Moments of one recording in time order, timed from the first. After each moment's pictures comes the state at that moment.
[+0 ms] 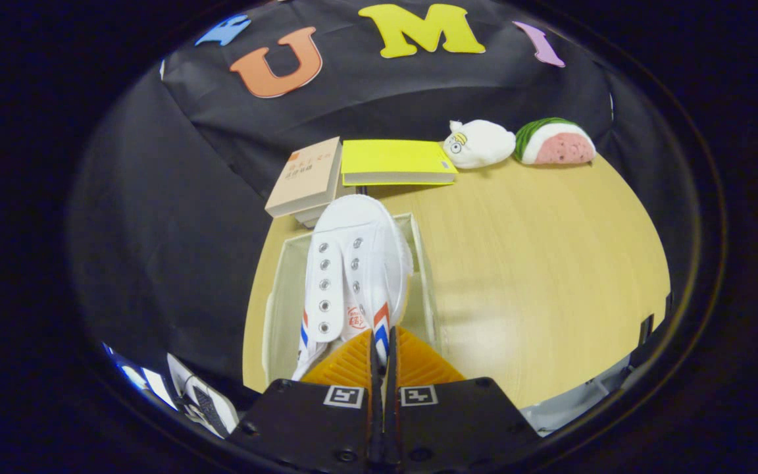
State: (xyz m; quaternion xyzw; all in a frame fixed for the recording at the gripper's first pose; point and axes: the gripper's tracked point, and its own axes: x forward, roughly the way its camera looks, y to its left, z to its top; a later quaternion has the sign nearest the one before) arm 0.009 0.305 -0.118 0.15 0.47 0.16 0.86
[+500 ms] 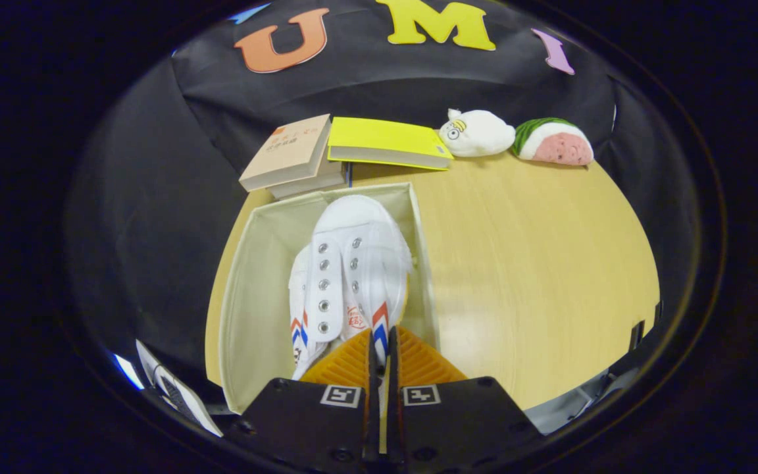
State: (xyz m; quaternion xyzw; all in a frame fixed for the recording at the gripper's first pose) arm 0.017 0.313 -0.162 0.11 0.48 0.12 0.86
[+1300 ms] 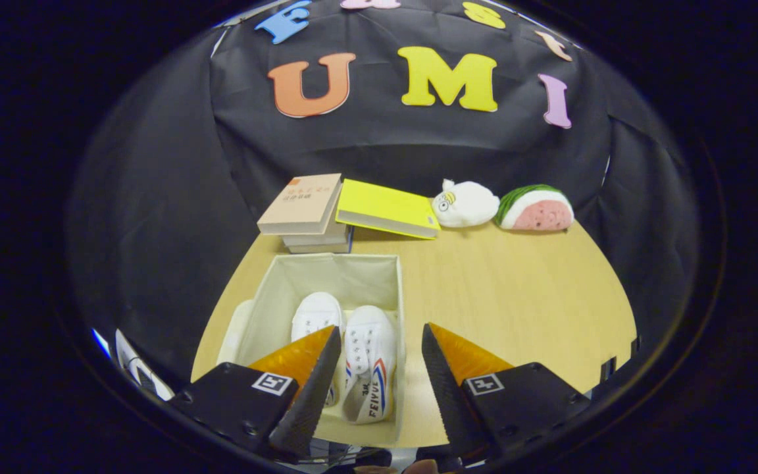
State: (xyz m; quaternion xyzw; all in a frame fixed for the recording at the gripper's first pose) arm 0.006 0.266 -0.081 0.08 0.31 0.11 0.94
